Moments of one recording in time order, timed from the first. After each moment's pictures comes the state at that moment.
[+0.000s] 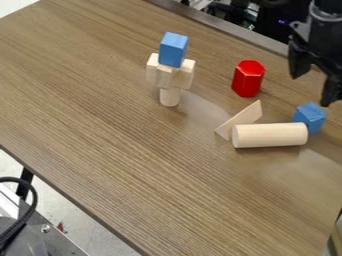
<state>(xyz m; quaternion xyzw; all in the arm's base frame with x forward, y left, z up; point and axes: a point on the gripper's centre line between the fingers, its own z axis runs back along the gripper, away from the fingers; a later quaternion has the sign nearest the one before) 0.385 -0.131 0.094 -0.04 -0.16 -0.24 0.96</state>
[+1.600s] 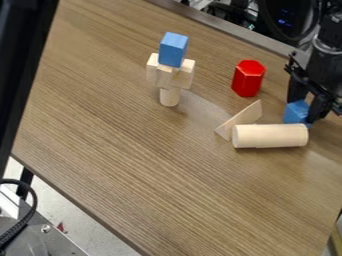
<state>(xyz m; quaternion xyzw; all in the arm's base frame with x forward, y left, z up) 0.403 -0.119 0.049 -0.01 -0.09 -0.22 0.97</state>
